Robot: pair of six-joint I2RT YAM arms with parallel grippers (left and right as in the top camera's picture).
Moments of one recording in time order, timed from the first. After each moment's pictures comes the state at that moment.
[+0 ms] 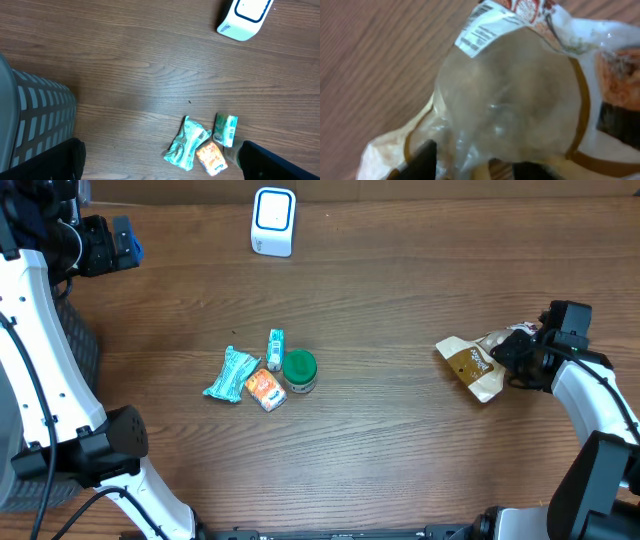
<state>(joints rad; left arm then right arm) 0.28 2.02 2.59 -1.69 0.19 0.03 -0.29 1.59 0.91 -0.45 -0.11 0.42</state>
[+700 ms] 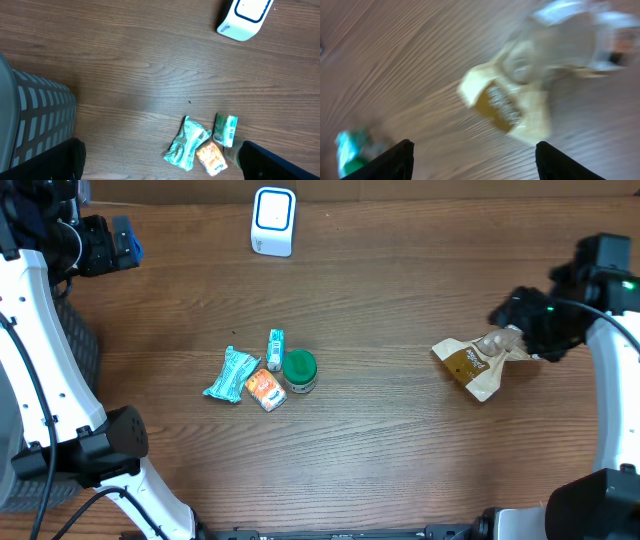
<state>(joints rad) 0.28 2.02 2.59 -1.69 0.19 0.03 -0.19 1.59 1.50 -1.21 -0.26 0.34</state>
